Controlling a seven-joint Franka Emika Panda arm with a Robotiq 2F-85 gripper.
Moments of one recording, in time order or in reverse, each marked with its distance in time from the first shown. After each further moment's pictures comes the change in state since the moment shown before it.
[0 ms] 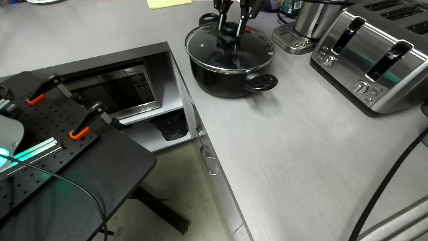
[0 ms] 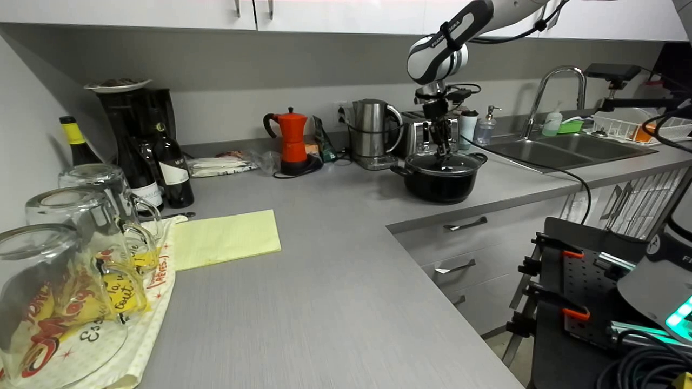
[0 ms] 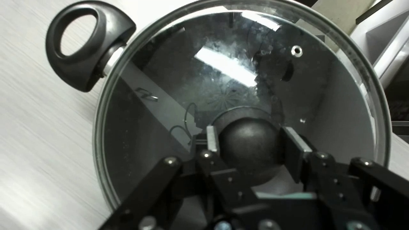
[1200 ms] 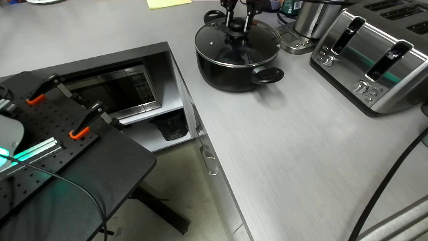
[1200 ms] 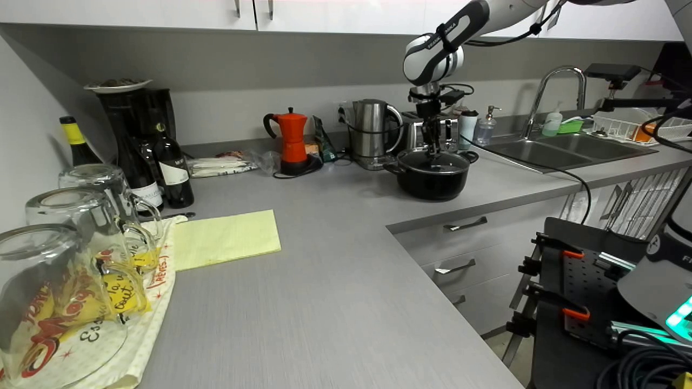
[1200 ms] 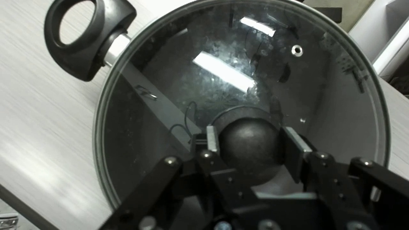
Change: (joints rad) arm -0.003 0.024 0.021 0.033 0.000 0.081 0.014
